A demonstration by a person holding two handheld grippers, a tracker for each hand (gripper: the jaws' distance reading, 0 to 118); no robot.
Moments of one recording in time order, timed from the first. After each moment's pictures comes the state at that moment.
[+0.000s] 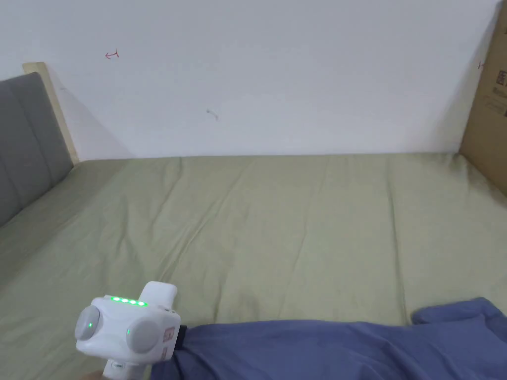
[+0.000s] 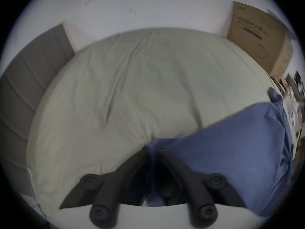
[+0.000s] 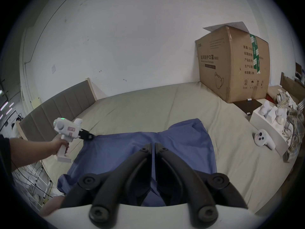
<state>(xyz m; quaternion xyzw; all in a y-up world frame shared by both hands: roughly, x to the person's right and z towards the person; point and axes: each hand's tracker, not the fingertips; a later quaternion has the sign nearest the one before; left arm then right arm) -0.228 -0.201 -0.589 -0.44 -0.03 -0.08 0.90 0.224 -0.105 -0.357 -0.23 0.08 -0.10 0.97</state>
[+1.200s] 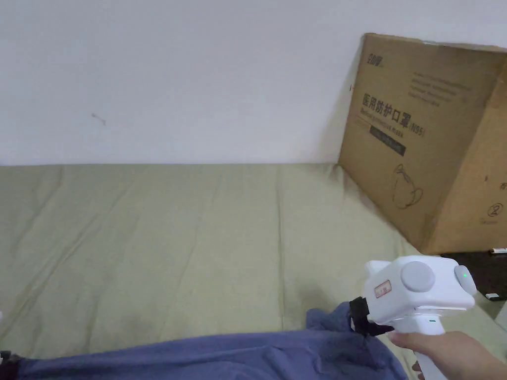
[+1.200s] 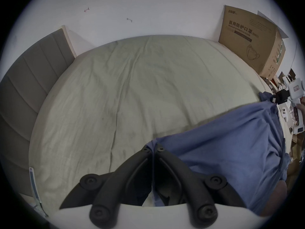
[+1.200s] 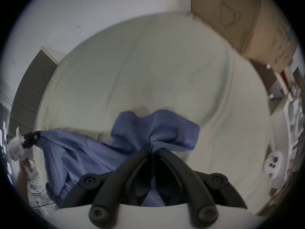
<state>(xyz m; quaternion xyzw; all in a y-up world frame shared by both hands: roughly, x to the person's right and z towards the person) -0.242 -0.150 -0.554 -0.43 -0.04 -0.04 0.90 0.307 -0.153 -0.612 -0.51 0.02 -0.06 0.86</state>
